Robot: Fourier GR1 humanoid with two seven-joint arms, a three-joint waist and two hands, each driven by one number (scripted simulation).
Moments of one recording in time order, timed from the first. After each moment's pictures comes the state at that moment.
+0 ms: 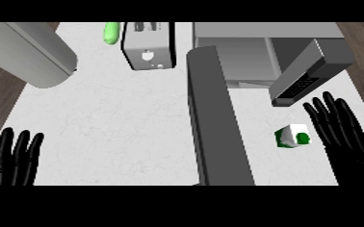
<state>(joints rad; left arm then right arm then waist) 0.50 0.02 -0.12 -2.29 0.08 0.02 -0.13 0.20 -0.12 -0.07 -2.01 -0.27 0.34 -0.07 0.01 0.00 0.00</state>
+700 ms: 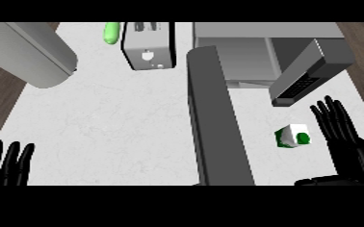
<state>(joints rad) 0.58 0.03 -0.08 -2.29 0.12 -0.04 -0.19 0.14 -0.17 -0.21 -1.61 -0.19 0.40 -0.32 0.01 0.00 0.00</state>
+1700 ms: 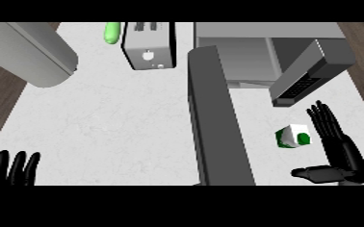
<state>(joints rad) 0.65 0.01 -0.12 -2.28 0.10 -0.07 -0.26 -0.04 -0.27 -0.26 -1.05 0.01 0.42 -0.71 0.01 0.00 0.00</state>
